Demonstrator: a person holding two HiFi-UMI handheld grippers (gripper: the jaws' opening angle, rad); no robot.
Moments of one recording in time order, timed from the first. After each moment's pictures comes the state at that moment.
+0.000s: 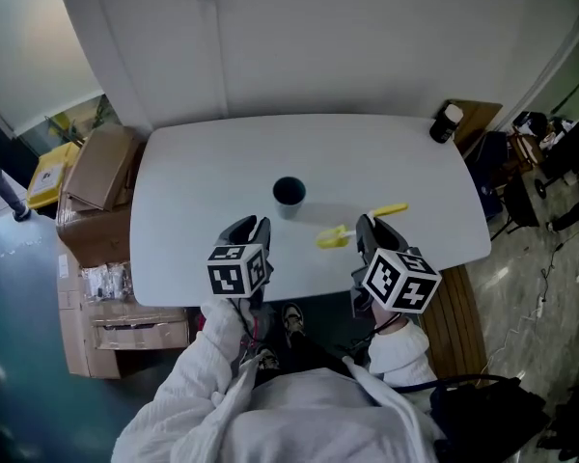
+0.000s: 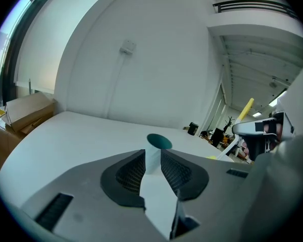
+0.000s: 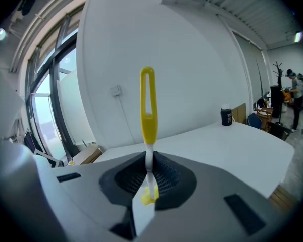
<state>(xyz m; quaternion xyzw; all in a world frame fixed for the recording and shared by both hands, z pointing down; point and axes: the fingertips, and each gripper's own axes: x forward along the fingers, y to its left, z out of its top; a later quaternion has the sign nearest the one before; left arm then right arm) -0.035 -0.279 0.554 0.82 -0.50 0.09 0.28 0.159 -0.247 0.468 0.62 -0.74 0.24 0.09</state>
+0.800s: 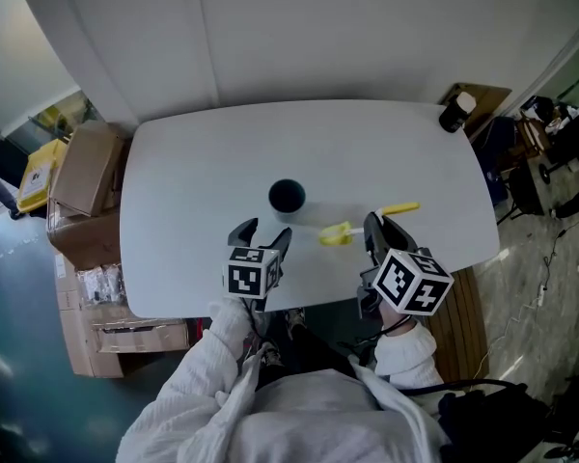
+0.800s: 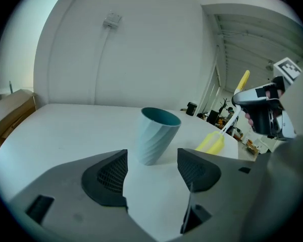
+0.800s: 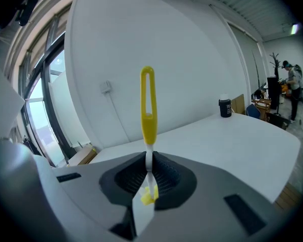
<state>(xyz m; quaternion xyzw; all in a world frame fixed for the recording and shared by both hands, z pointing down) 0.005 -0.306 0.628 0.83 -0.45 0.17 0.28 0.179 -0.283 0.497 0.62 -0.73 0.28 0.09</state>
